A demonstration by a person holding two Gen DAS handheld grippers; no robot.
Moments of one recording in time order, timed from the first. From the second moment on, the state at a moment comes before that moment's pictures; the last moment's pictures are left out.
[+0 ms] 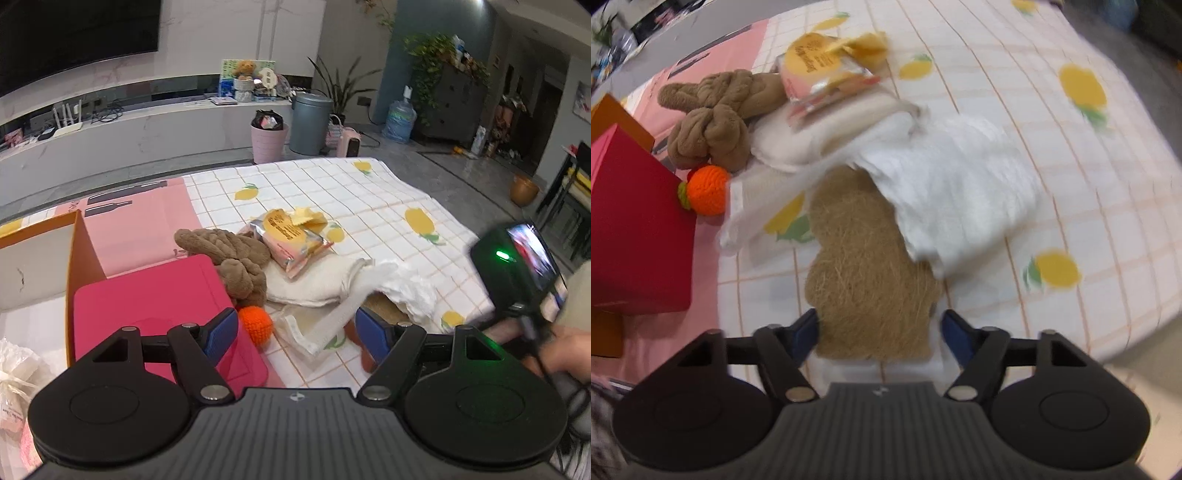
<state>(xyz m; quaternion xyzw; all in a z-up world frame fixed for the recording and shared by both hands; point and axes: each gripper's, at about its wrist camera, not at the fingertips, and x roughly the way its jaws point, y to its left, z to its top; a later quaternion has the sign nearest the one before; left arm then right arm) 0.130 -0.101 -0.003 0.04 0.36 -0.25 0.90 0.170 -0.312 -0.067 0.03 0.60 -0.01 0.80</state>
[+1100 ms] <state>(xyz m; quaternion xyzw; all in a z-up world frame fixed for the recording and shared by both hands) 0.148 -0.237 -0.100 0.48 0.35 -0.34 0.73 0.167 -0.336 -0.075 0.00 0.61 0.00 0.79</state>
